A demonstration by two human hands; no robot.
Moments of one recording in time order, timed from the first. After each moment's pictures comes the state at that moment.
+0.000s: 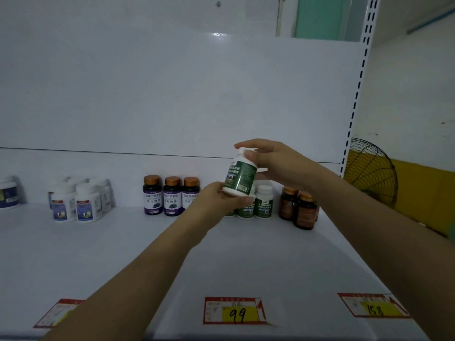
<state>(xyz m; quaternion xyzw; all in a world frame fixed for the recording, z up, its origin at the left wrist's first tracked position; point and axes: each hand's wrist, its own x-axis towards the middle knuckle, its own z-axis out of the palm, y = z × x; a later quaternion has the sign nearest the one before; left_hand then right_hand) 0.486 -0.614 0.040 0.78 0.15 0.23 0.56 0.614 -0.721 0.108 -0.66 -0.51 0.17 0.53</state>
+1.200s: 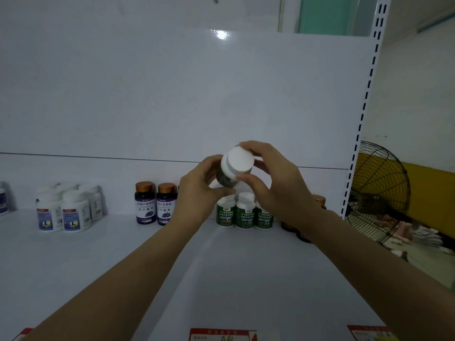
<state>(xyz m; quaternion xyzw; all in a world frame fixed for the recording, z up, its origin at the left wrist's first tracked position) 0.524 -0.583 0.045 0.77 0.05 0.48 0.41 0.620 -0.714 0.069 -0.53 -0.66 -0.34 0.42</state>
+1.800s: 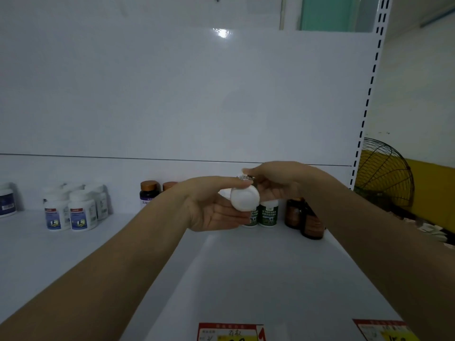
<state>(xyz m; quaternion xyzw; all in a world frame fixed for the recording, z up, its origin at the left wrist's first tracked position) 0.500 -0.593 0.082 0.66 0.25 0.00 0.70 0.637 -0.695 0.103 -0.74 -0.33 0.32 0.49</state>
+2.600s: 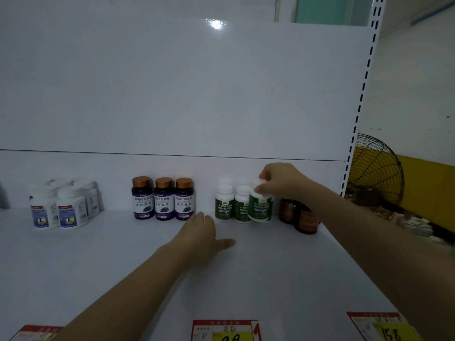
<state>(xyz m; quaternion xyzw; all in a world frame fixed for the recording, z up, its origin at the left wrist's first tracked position) 0.523 -0.577 -0.016 0.96 0.26 0.03 0.08 0.666 -0.707 0.077 -0.89 -0.41 -0.05 0.20</state>
